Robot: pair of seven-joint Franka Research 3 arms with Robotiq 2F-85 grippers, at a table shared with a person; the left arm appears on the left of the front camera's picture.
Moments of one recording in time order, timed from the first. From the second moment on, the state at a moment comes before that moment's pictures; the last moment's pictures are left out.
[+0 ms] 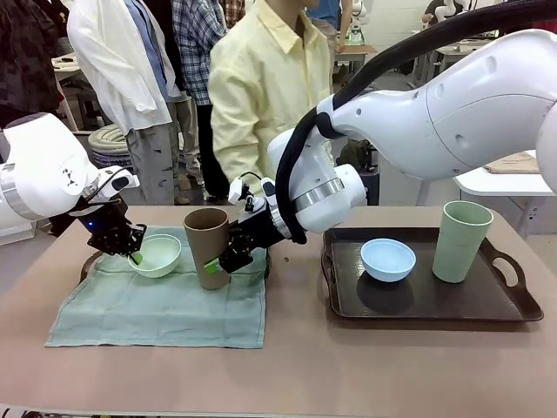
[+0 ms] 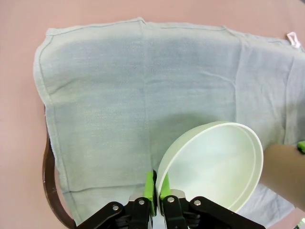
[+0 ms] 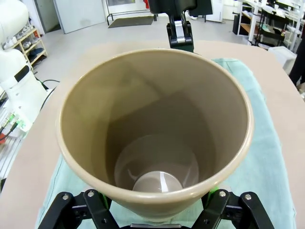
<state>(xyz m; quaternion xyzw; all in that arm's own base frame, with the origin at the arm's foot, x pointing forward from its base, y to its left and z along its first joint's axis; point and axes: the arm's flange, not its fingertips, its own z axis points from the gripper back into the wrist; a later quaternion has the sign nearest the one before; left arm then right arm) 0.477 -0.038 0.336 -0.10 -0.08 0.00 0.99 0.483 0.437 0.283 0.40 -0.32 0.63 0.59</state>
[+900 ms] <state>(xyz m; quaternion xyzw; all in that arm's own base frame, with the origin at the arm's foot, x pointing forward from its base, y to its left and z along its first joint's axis) 0.473 -0.024 0.354 -0.10 -0.08 0.01 0.99 0.473 0.401 0.309 0.36 -0.23 0.62 0.66</state>
